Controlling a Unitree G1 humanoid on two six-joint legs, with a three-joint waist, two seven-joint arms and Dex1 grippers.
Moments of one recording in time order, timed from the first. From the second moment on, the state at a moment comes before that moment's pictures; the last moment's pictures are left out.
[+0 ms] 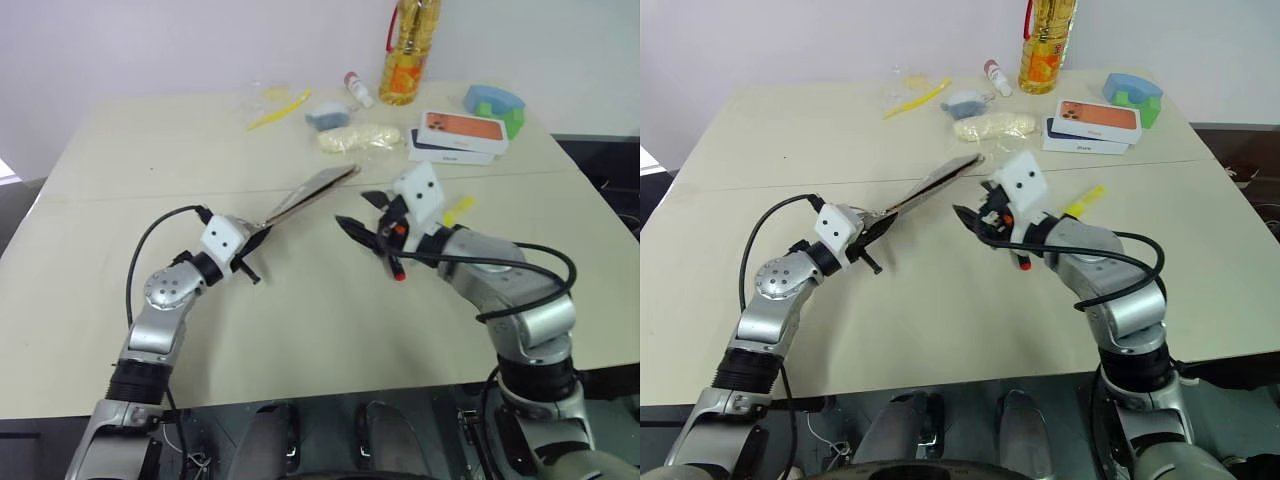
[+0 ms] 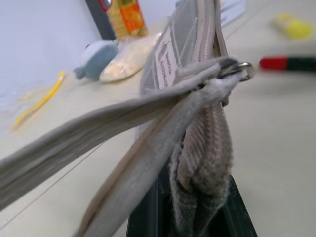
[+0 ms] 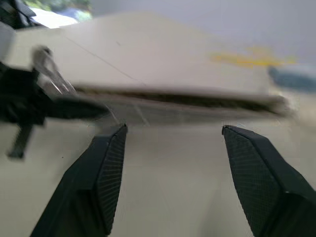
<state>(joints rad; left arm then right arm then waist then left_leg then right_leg) -0.33 0.44 -0.02 0.16 -0.09 -0.15 -0.63 -0.47 -0.40 0.01 -0.51 0.34 1.03 0.42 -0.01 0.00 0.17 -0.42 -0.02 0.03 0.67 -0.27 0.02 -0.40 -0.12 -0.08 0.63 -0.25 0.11</state>
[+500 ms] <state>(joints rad) -0.34 0.44 -0.06 0.27 -0.03 -0.26 -0.65 -0.34 -0.26 -0.04 -0.50 0.25 1.35 0.11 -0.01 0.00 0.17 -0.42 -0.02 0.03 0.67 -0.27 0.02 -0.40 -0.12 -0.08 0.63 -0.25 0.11</state>
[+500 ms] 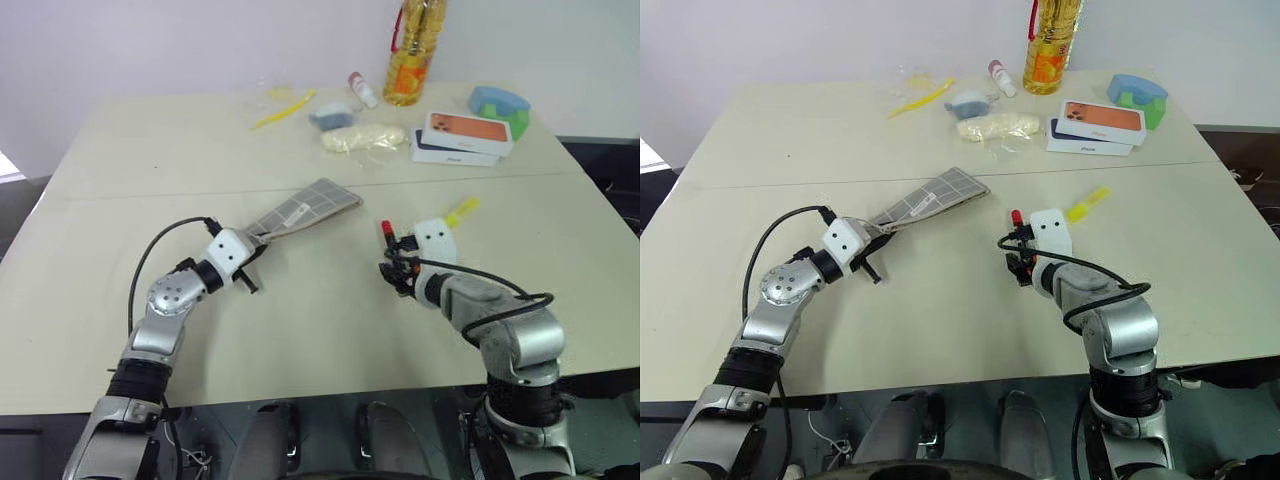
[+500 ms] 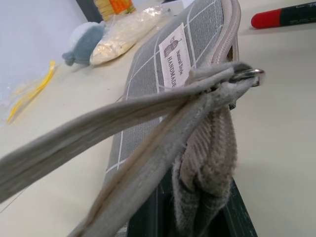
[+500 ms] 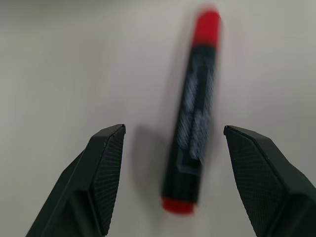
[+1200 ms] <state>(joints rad) -0.36 0.45 -0.01 0.29 -0.10 -0.22 -0.70 -0.29 -0.72 0.19 -0.47 0.05 0.65 0.41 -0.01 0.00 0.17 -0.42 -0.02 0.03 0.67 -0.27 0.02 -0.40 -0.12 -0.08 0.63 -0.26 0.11</state>
